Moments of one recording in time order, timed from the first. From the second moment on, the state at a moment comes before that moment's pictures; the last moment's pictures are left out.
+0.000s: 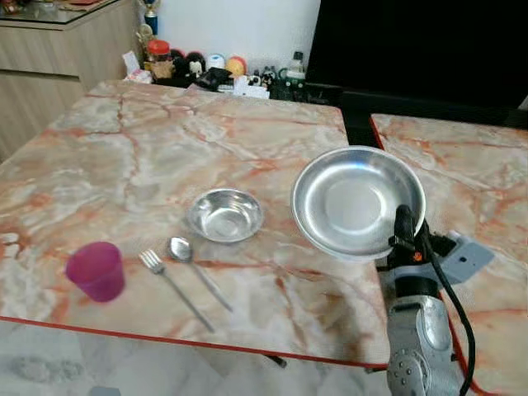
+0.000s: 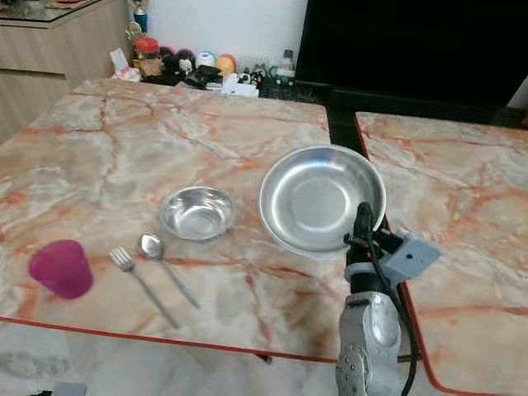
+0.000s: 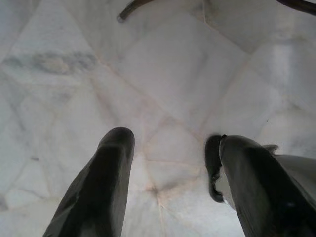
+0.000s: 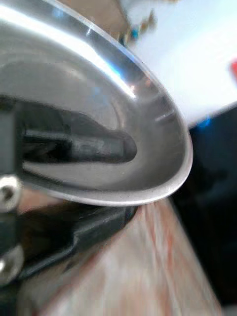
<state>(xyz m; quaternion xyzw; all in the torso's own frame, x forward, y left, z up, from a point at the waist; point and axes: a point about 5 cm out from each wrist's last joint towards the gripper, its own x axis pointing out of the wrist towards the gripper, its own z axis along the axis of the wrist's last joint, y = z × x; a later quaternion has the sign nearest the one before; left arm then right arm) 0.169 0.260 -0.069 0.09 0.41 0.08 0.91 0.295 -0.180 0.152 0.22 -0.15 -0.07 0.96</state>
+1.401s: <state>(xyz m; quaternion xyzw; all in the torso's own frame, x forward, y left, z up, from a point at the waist) 0.170 0.248 -0.073 0.07 0.41 0.06 0.91 0.289 -0.197 0.138 0.21 -0.13 -0.13 0.96</state>
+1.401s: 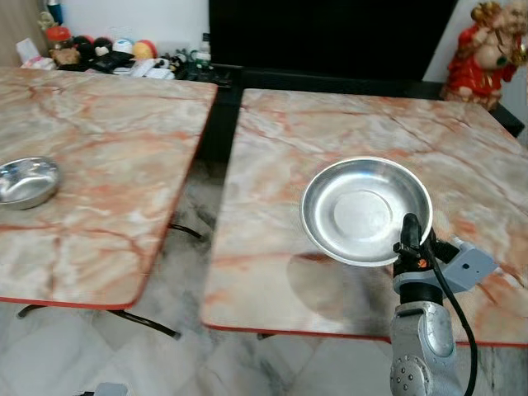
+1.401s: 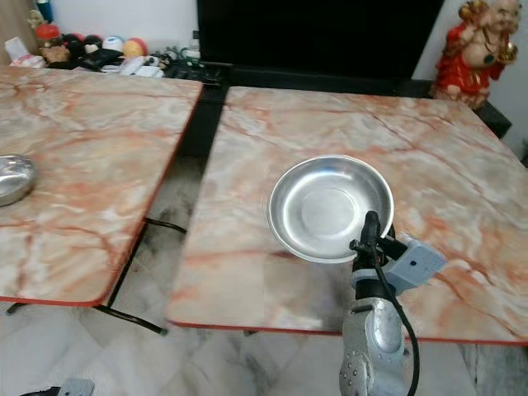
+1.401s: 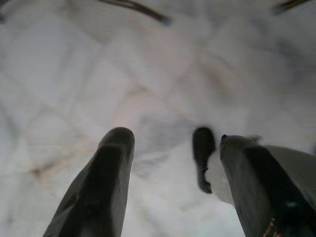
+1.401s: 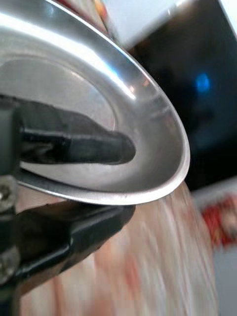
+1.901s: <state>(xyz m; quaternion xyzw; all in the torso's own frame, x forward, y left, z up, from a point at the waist) 0.172 0.245 -0.073 0.07 0.41 0.05 0.91 0.281 -0.218 0.124 0.28 -0.11 -0.23 0.93</state>
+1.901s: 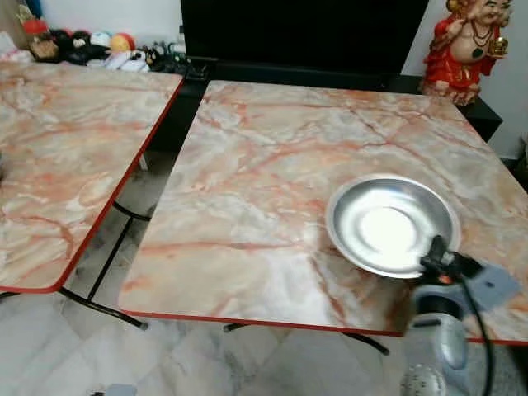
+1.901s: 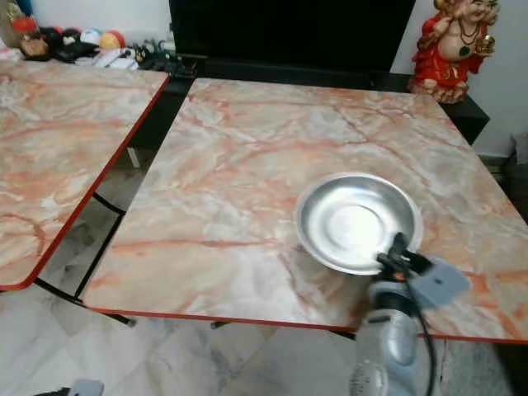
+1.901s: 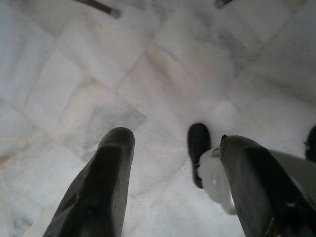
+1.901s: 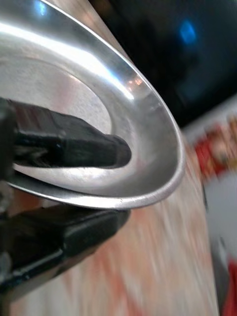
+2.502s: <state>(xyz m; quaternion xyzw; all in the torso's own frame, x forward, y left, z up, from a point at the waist) 0.172 0.250 -0.071 0.08 0.41 0.05 0.91 0.282 -0.209 0.108 0.31 -0.04 -0.21 0.93</state>
